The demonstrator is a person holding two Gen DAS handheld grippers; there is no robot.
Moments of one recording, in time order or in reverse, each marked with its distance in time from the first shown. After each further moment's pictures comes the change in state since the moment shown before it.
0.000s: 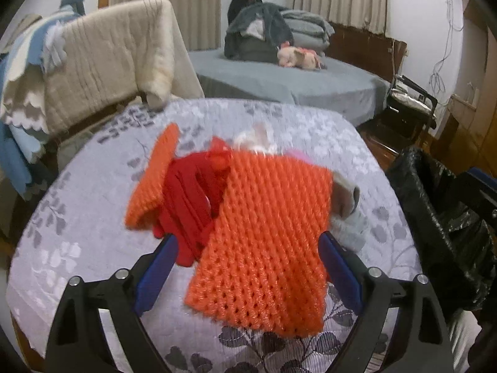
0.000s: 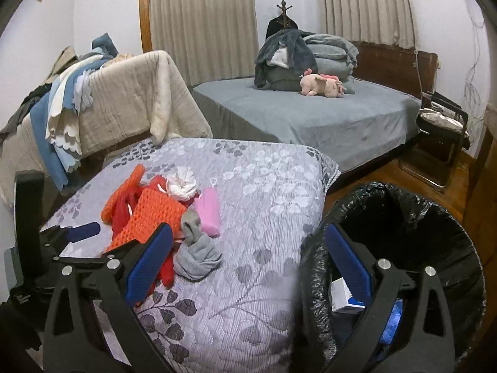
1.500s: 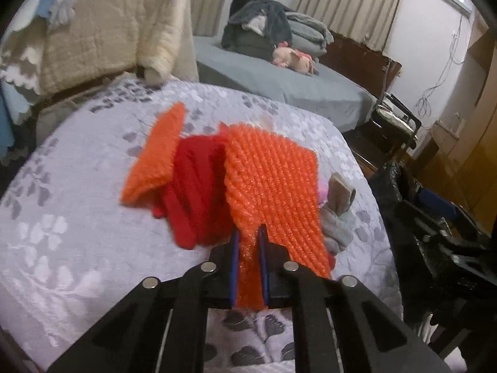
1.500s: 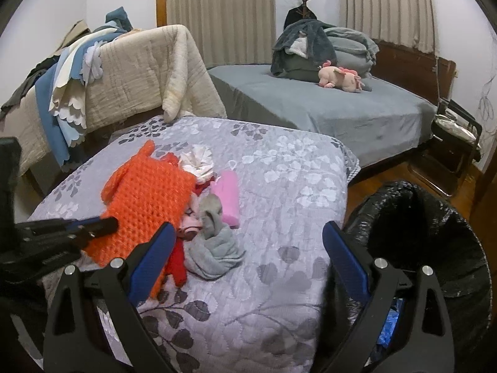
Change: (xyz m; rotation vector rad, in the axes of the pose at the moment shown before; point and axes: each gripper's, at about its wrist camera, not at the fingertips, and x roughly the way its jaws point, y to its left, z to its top) left arm -0.014 0.037 -0.004 -0.129 0.010 -0.139; right arm 0.032 0.029 -0.004 -0.078 0.058 0.036
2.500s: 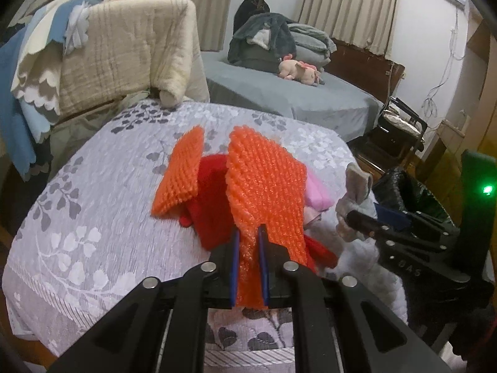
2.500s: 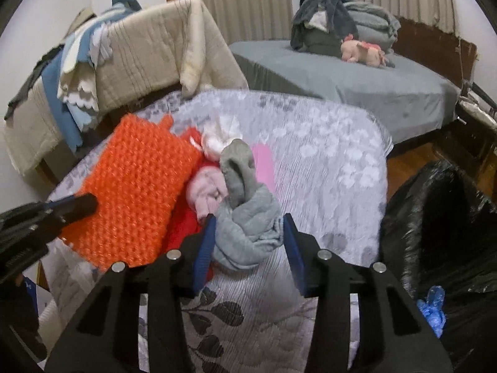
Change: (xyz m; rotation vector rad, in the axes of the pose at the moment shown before) left arm -0.030 -0.002 0.003 0.040 -0.056 0.052; right arm 0.029 0.018 0.001 0.014 0.105 0.101
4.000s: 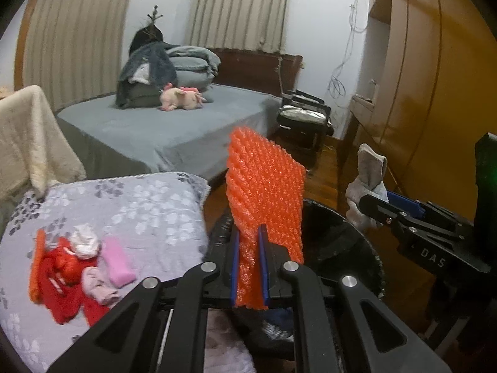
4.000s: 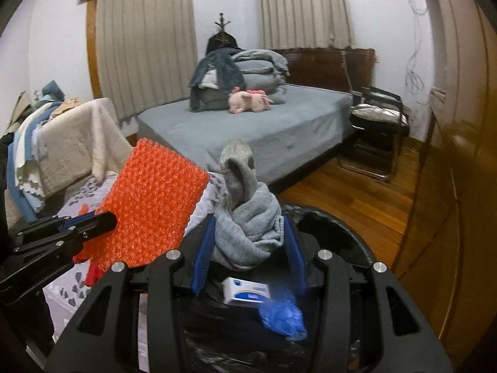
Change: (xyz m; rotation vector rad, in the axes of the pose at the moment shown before) left arm -0.013 -0.238 0.040 0.300 -0.073 -0.330; right arm -0.199 -0.176 -0.028 0.229 -0.240 -0.334
